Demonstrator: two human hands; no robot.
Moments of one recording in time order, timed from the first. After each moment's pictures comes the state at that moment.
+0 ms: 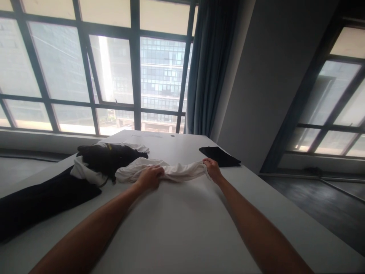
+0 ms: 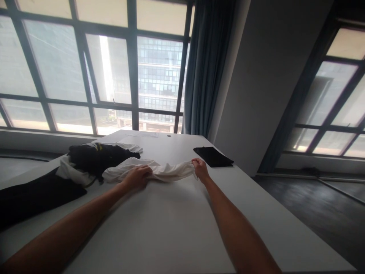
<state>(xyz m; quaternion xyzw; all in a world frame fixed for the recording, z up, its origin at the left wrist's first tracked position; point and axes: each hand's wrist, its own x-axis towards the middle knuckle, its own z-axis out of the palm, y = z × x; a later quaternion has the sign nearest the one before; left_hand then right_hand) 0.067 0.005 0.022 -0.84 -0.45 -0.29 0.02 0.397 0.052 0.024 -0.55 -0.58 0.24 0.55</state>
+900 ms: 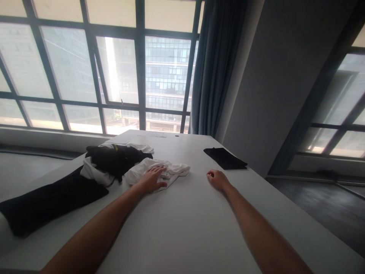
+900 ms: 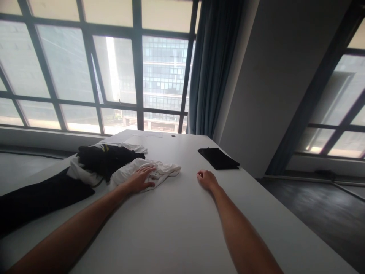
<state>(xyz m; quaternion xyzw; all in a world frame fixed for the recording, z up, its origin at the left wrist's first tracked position) 0.040 0.022 0.000 -0.86 -0.46 -0.22 -0.01 0.428 0.050 0.000 -0.67 -0.71 0.03 0.20</state>
